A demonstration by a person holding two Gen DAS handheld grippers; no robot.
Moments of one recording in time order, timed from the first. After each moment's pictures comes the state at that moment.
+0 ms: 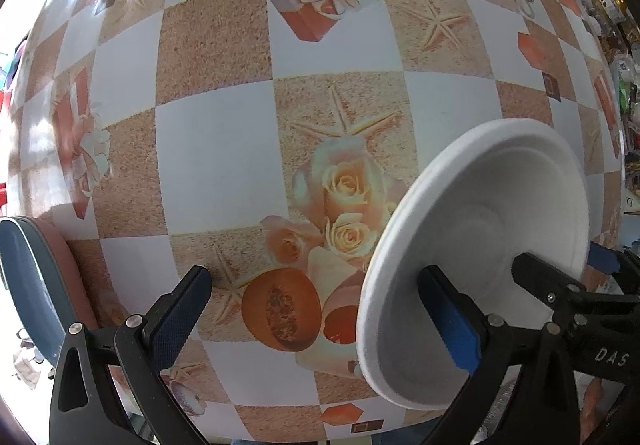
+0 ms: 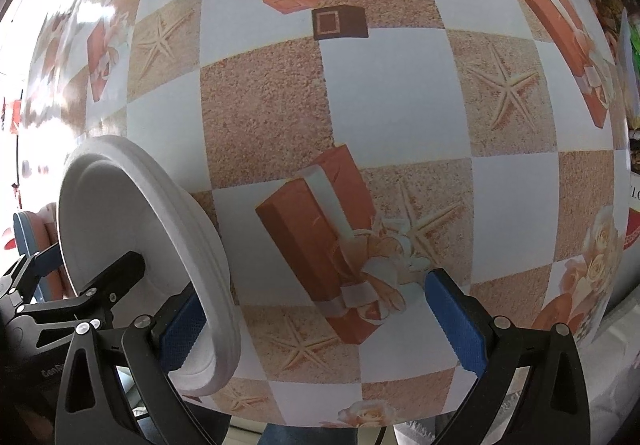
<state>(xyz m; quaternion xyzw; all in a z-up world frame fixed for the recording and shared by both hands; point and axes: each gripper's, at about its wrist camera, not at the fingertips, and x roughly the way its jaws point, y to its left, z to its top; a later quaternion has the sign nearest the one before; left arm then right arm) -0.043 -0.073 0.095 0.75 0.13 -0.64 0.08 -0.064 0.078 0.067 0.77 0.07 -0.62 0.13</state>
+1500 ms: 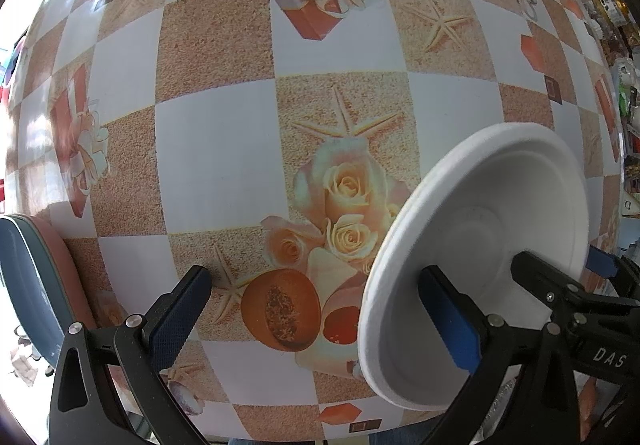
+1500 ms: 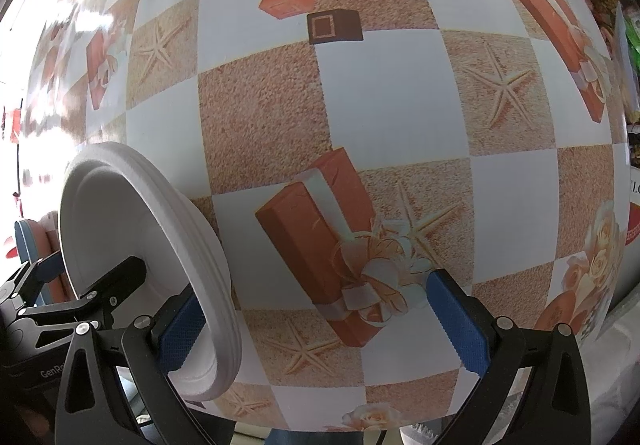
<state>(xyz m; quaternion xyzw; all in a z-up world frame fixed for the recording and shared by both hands) -0.042 -0.077 0.091 0.76 0.13 -0.64 0.09 -0.066 0.081 0.076 0.77 0.06 -0.62 0.13</state>
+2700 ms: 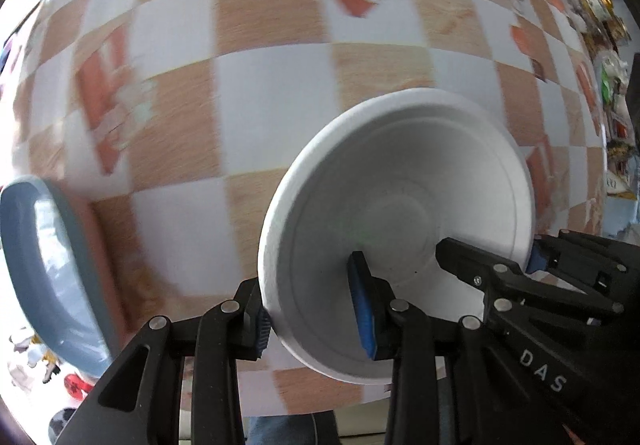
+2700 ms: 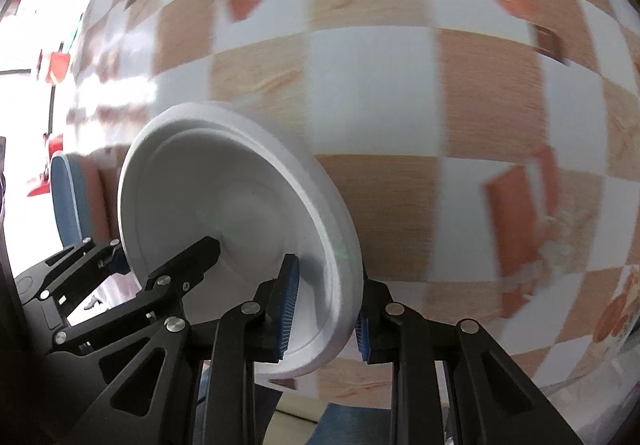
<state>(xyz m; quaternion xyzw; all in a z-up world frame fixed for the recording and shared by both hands) 0.016 -0.102 0.121 0.75 0.15 -0.64 0.06 -0.027 -0.019 0.095 0.79 0.08 -0.57 0.23</state>
